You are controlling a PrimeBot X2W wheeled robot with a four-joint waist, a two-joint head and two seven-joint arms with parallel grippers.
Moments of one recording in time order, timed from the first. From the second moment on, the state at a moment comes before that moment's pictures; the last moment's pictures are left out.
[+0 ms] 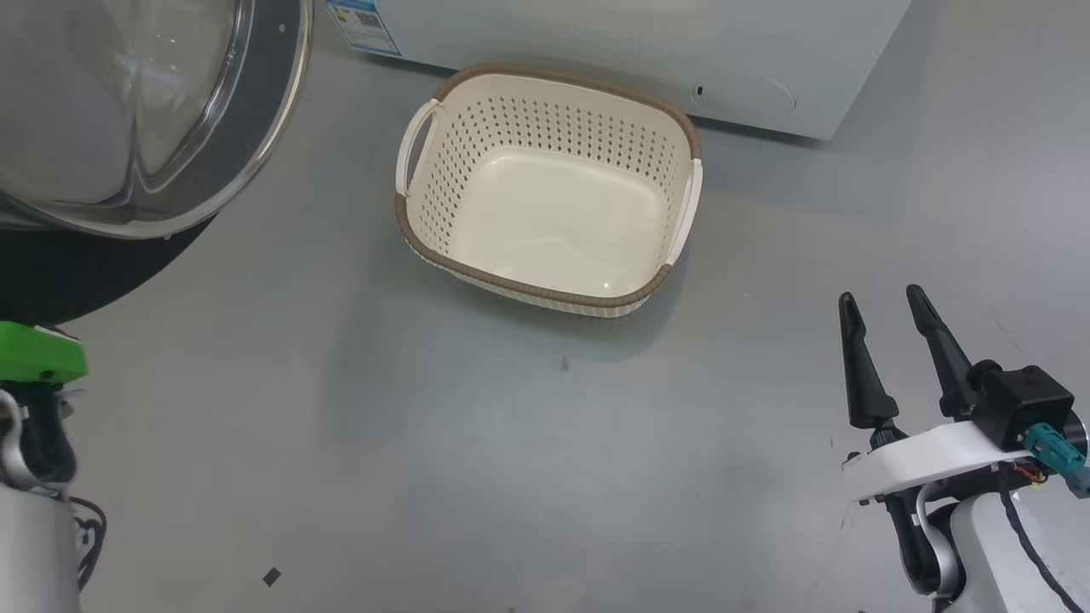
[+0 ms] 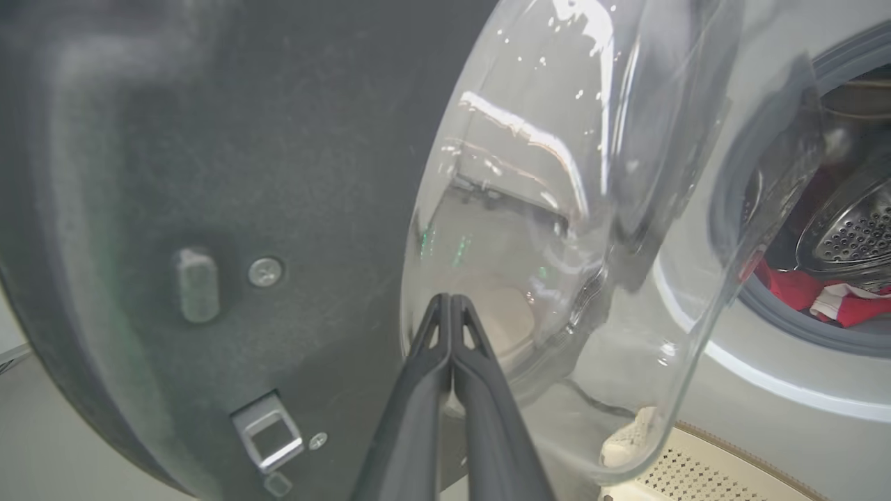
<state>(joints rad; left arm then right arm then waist) -0.52 0.24 0.12 0.57 -0.62 -0.05 -0.26 -0.11 -0.17 0.17 0.12 0.36 0.11 -0.22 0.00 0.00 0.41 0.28</state>
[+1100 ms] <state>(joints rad) -0.24 0.08 -0.04 0.40 -0.45 -0.10 -0.26 -0.04 -0.09 0.14 0.17 0.41 0.11 -0.24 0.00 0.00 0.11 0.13</state>
